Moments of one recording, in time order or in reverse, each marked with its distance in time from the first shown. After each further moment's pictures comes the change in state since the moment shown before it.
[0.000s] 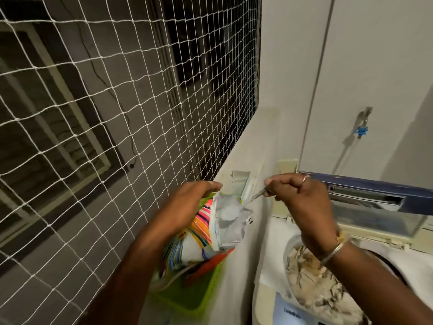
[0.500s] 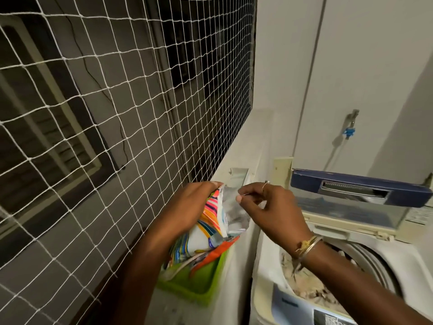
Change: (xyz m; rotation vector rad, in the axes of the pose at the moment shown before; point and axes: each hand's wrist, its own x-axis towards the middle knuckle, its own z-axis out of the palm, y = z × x) left_hand -0.024 -0.004 0.000 0.051 0.048 0.032; right_hand -0.035 0.005 0.038 -0.567 -0.117 -0.260
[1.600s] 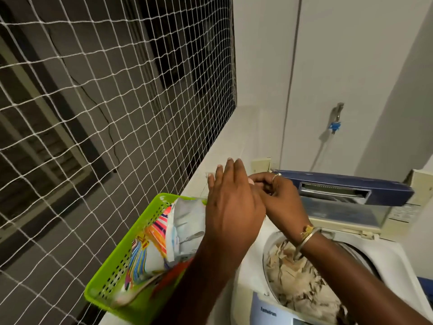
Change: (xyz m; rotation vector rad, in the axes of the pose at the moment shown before) left_hand 0.041 0.053 0.157 0.666 0.356 0.397; right_hand 0.047 0.092 -0.049 0.338 0.059 0.144
